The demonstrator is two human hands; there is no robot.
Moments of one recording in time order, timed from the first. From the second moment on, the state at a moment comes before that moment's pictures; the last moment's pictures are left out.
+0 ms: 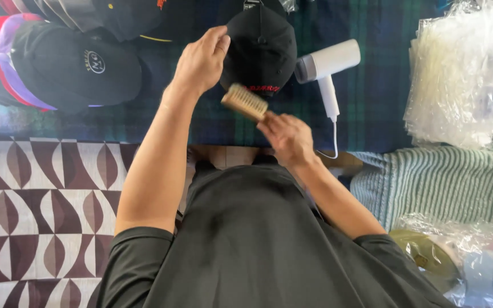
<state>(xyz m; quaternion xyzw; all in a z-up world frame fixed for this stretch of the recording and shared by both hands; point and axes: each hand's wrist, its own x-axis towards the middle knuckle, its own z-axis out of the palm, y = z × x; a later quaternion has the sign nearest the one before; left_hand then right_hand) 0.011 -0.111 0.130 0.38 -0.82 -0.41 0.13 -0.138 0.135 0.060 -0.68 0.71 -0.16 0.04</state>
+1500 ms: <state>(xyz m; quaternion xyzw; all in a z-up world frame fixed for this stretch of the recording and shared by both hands) -0.017 0.030 -0.038 0.54 -0.59 -0.51 0.31 -0.125 0.137 -0.016 -0.12 0.76 -0.57 0.29</state>
